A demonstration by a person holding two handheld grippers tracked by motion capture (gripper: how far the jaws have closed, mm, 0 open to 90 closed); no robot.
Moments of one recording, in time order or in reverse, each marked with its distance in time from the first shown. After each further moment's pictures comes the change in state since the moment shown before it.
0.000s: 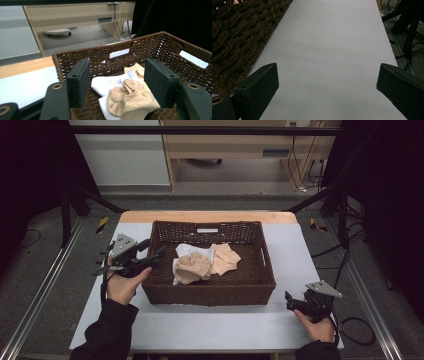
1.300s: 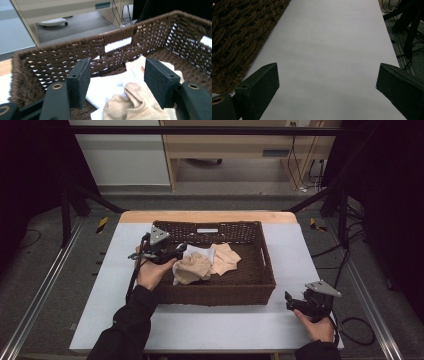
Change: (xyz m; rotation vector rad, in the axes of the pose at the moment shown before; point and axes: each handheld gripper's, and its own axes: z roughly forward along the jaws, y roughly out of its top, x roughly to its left) left arm -0.012 -0.012 0.085 0.108 0.001 0.066; right arm 0.000 0.000 0.002 0.013 0.001 -0.009
